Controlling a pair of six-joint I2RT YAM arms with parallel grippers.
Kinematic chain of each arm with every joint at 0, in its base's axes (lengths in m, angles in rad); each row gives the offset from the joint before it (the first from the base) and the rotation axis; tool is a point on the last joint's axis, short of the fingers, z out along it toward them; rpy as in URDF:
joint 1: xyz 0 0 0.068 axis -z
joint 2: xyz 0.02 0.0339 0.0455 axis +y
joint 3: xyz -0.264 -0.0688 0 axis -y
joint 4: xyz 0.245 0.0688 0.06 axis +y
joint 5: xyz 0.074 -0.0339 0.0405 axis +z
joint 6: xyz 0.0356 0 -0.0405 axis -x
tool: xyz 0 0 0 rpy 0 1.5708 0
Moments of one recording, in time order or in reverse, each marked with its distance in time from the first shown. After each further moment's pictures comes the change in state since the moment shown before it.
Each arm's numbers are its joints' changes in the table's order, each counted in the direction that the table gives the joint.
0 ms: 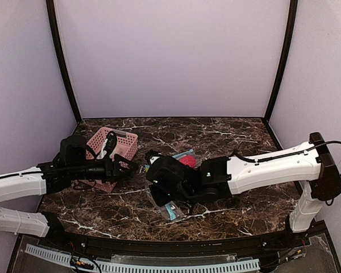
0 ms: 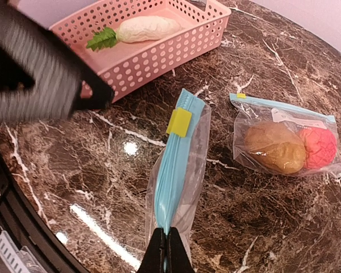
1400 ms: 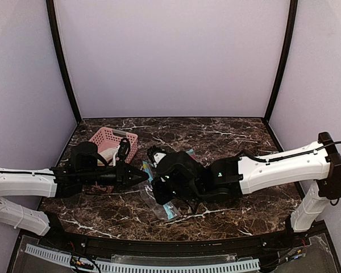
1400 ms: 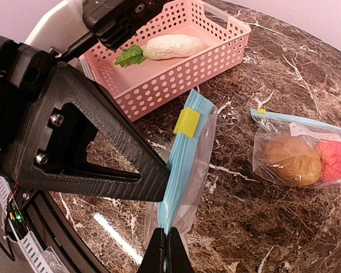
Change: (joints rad) left arm 0.144 0.133 -0.032 -0.236 0.004 0.144; right arm 0.011 -0.100 -0.105 -0.167 0.080 0.022
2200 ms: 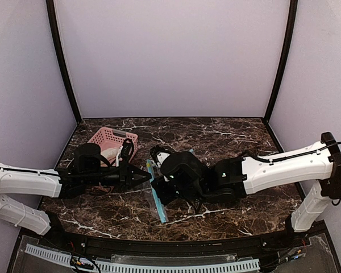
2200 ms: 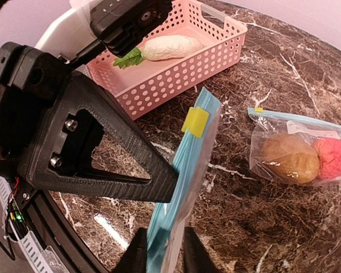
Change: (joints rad) left arm 0.013 0.064 -0.008 -0.108 -0.006 0.042; right arm 0.006 -0.020 -0.034 -0.024 0.004 0.005
